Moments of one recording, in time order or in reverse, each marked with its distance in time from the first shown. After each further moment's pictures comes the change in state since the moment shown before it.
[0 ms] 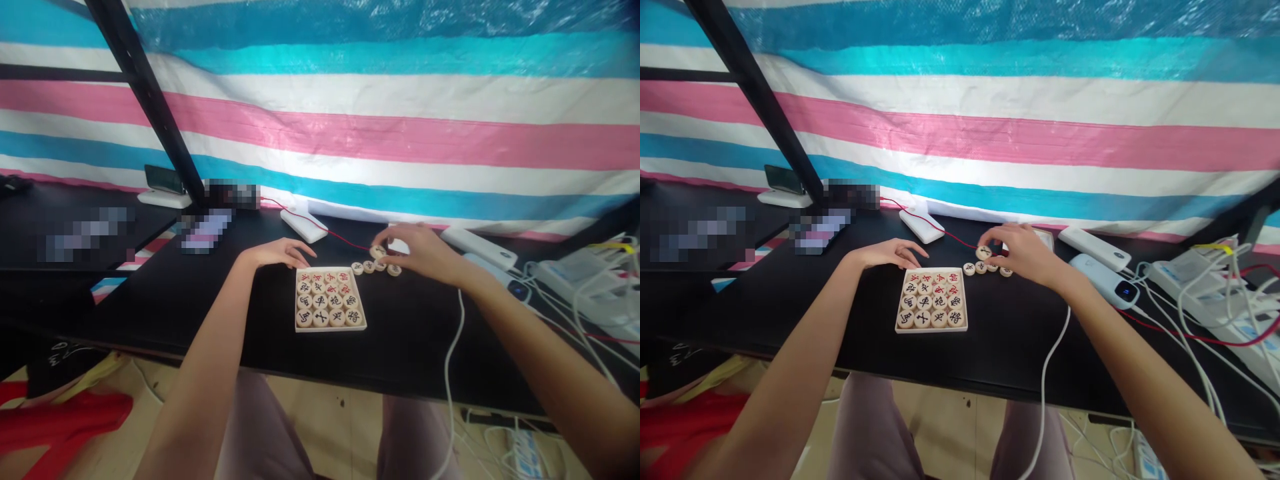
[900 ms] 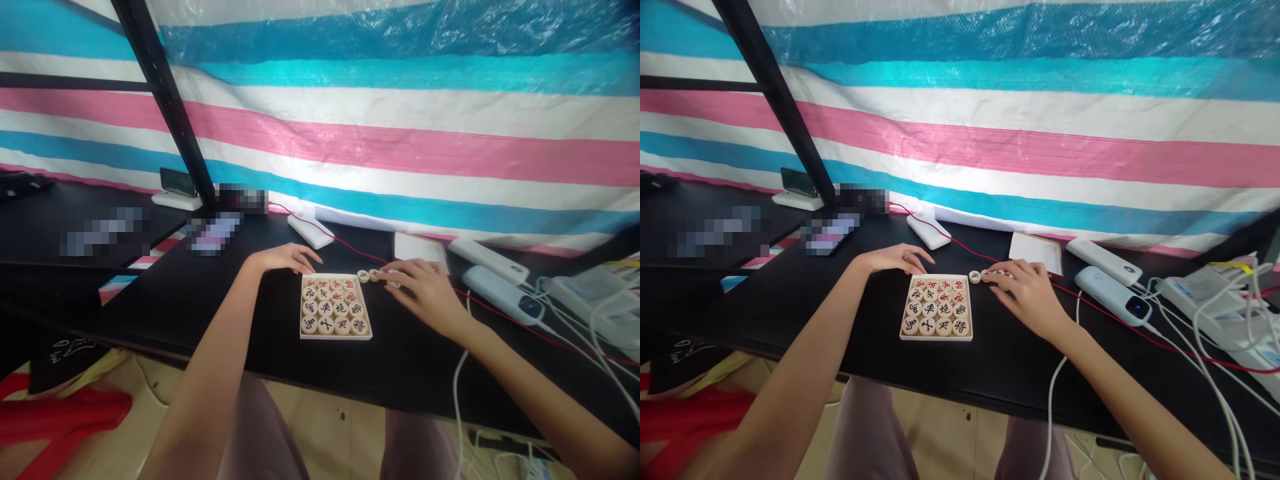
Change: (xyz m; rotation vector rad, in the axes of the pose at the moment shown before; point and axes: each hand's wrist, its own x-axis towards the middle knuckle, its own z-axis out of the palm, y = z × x) left_hand -0.002 0.003 0.002 0.019 0.017 0.001; right_hand -0.045 -0.016 0.038 -0.252 0.148 -0.075
